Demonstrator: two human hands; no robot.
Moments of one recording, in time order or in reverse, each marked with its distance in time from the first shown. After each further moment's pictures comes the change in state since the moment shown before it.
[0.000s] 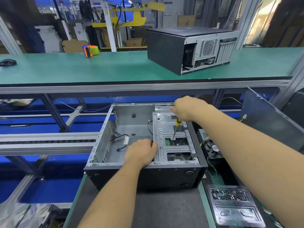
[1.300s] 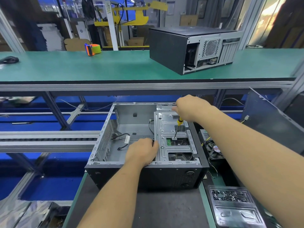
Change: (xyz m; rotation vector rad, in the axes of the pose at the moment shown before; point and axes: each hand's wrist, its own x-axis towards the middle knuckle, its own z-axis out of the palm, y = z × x) left_hand -0.001 0.002 -0.002 -0.009 -0.015 -0.020; right_hand 0.005 0.003 0.005 -0.036 0.055 -0.009
